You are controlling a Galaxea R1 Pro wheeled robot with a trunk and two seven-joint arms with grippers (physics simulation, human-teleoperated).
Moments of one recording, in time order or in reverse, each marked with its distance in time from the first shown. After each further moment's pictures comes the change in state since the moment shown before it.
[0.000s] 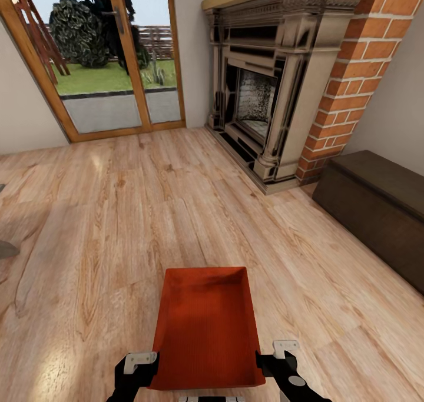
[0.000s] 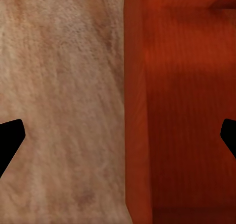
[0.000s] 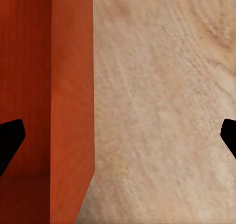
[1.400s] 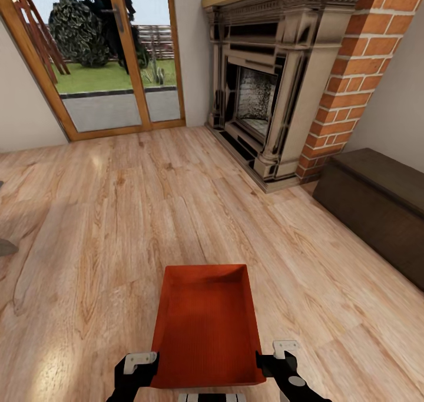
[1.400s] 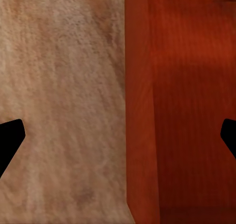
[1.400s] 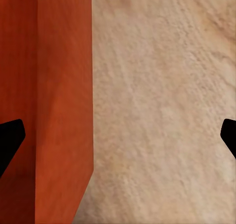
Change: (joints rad) left arm 0.000 0.000 0.001 0.000 0.000 0.000 0.000; right arm 0.000 0.000 0.000 0.002 0.000 0.000 0.000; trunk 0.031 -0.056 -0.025
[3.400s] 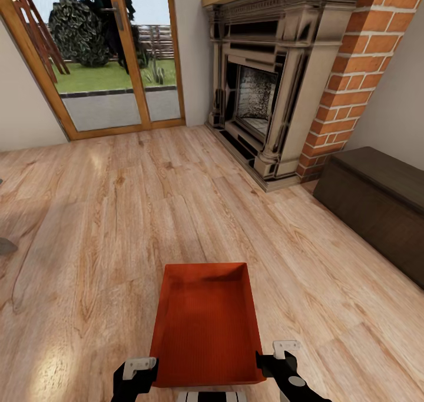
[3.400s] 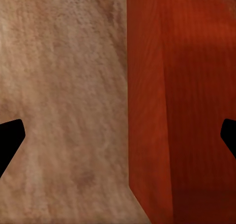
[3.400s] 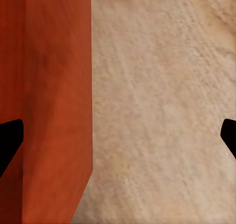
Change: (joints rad) left arm 0.000 0.002 0.000 0.035 -0.001 0.002 0.003; right arm 0.001 0.000 0.000 0.000 0.000 0.000 0.000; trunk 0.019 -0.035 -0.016
